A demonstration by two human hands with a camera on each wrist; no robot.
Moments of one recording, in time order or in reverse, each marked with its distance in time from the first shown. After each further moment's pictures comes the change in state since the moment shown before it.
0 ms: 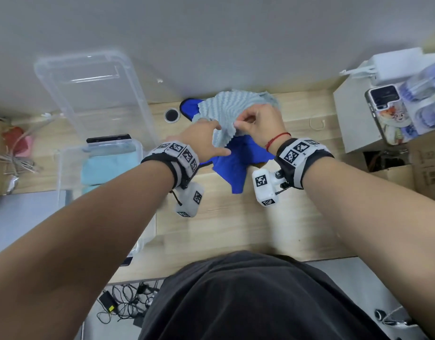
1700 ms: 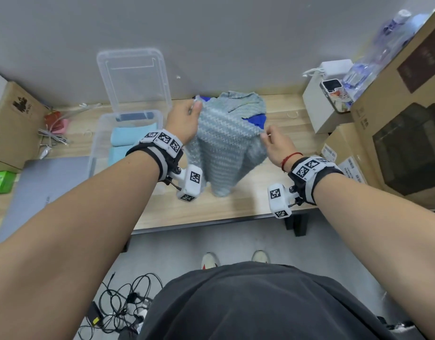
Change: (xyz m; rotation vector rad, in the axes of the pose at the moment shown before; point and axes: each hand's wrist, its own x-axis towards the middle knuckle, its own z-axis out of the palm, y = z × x) left_hand -0.223 0.036 -0.012 -0.458 0.530 -0.017; right_hand -0.244 -0.022 -0.016 -0.138 0.069 0.085
